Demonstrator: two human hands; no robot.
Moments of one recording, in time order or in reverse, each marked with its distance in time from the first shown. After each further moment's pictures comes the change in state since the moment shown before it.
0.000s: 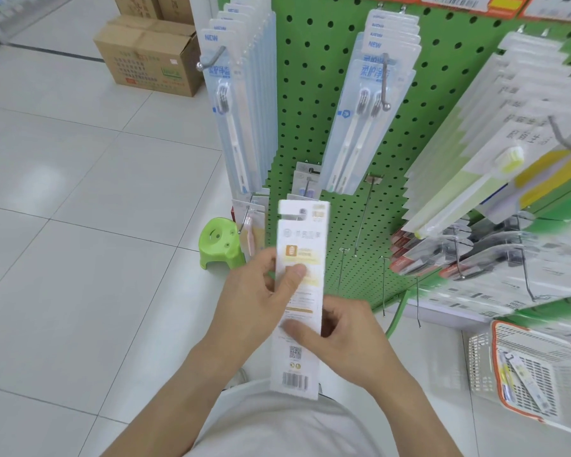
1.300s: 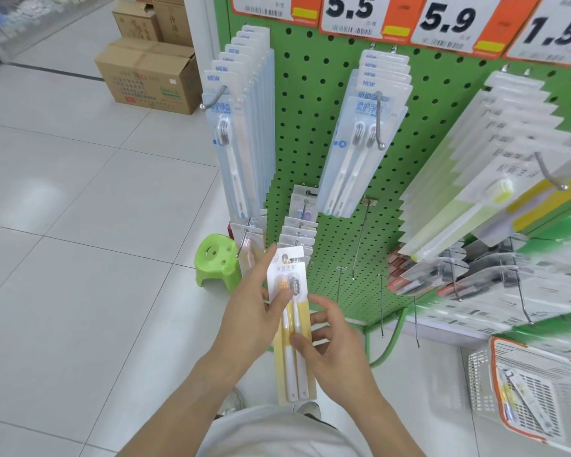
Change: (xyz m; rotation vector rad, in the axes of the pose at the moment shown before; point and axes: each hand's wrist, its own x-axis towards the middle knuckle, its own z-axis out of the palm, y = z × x) left_hand 0.028 -0.038 0.009 0.102 0.039 0.023; right_hand 0.017 0.044 0.034 0.188 0.182 0.124
